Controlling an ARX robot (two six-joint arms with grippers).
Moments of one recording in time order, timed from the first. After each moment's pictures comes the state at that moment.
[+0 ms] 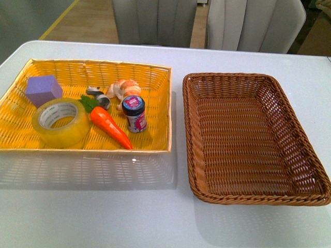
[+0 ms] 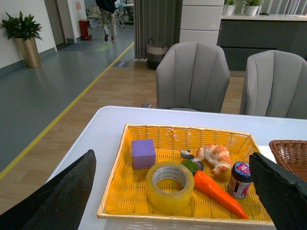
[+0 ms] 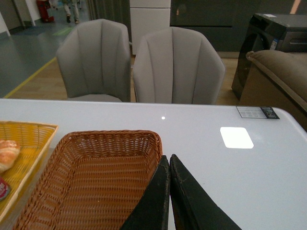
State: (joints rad) left arm 0.00 0.02 0.01 0.00 0.00 0.00; right arm 0.00 1.03 0.07 0.94 0.00 -0.01
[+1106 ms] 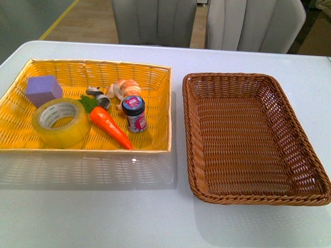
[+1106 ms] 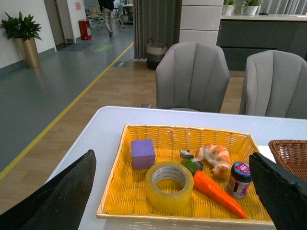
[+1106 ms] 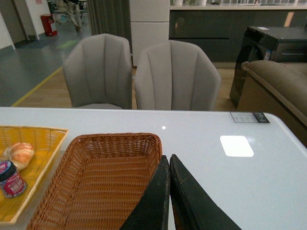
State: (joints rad) left arm 0.00 0.02 0.01 0.00 0.00 0.00; right arm 0.00 0.27 0.02 0.27 0.00 -0.01
